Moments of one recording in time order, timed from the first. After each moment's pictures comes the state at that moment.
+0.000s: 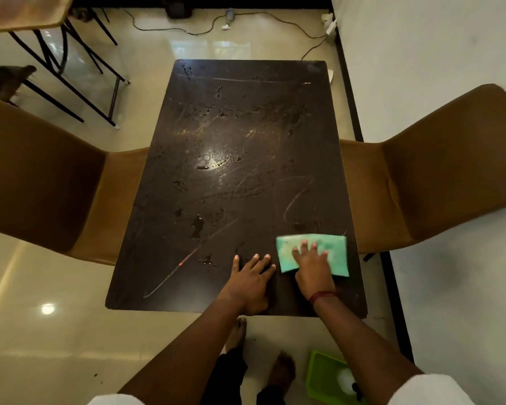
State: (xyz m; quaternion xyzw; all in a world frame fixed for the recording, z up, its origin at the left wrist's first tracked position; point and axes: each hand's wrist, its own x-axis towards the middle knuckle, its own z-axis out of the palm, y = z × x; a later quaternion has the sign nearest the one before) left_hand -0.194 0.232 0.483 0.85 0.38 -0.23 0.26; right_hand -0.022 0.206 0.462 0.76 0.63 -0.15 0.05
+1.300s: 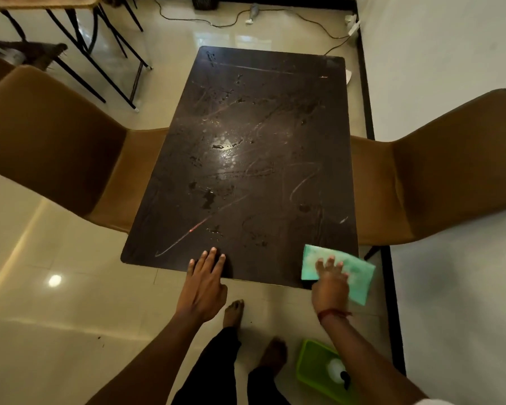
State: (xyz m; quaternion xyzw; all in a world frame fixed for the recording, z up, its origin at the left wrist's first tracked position) left_hand -0.293 0.145 0.479 0.77 0.60 -0.08 0.22; right_hand -0.016 0.107 0.455 0.83 0.53 -0.18 0.01
